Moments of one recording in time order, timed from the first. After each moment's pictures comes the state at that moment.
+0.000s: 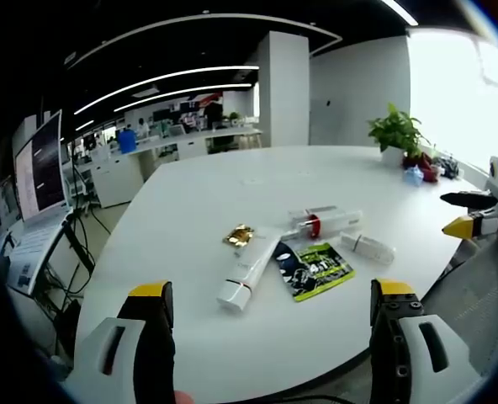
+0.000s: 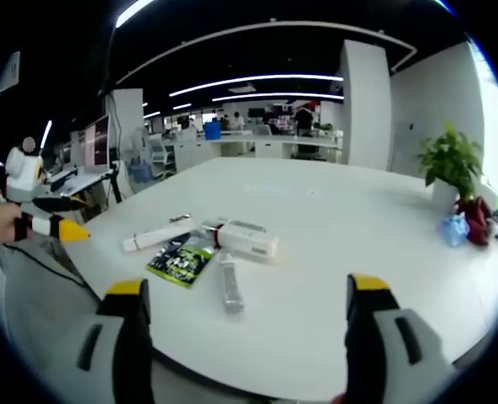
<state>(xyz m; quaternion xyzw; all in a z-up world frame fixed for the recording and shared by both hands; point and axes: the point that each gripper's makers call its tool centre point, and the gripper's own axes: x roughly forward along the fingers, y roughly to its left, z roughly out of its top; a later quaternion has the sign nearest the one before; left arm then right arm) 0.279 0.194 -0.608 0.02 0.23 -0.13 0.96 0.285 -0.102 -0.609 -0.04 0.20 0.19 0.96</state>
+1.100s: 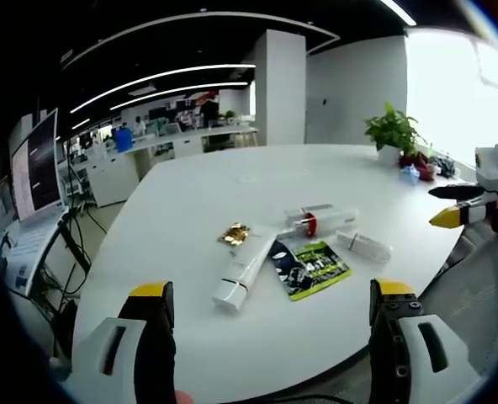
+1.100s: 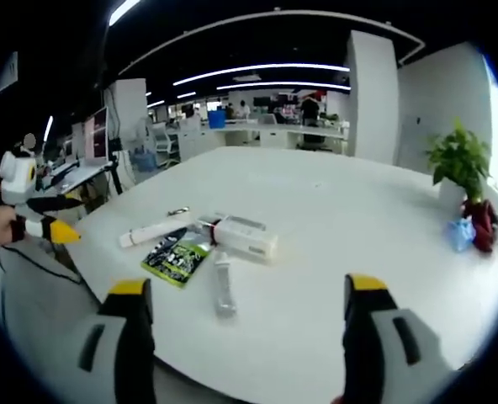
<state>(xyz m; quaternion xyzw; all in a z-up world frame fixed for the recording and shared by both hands) 0.279 0.190 -0.610 0.02 0.24 -0.15 0.96 0.312 -0.104 -0.613 -0.06 0.23 0.21 0.95</state>
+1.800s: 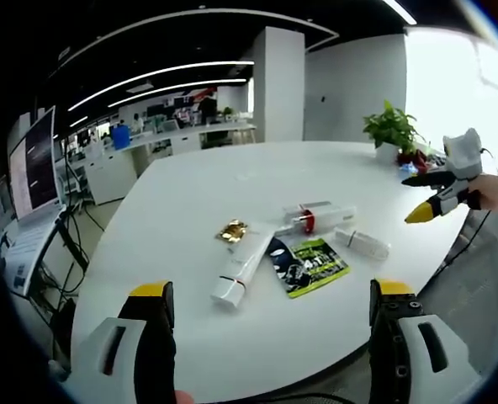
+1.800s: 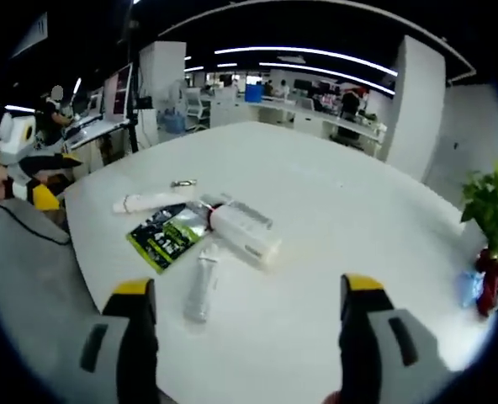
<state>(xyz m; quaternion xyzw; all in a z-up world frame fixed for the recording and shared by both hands) 0.277 0.194 -0.613 0.02 0.25 -0.15 0.96 0.361 -0.095 -0.635 -0.16 0.27 0.29 0.91</state>
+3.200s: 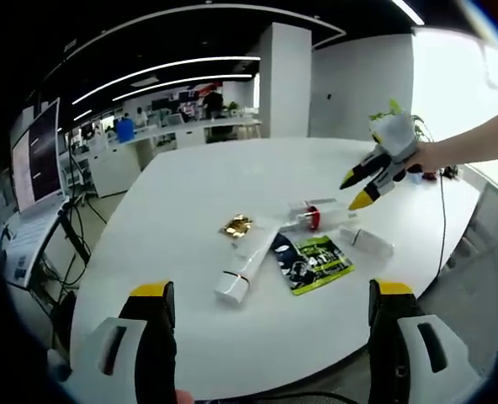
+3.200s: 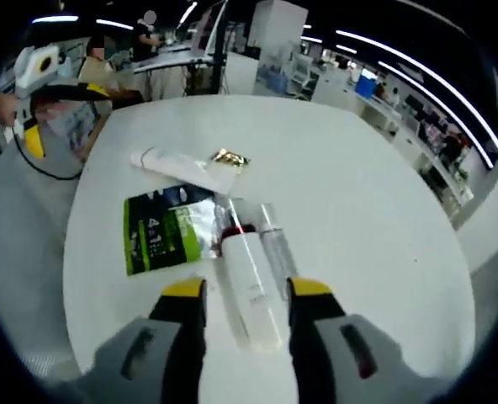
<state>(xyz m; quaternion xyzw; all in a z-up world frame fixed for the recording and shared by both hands) 0.281 0.206 -0.615 0.01 0.26 -0.13 0.96 0.450 0.004 -0.675 -0.33 0.30 0.51 0.74</state>
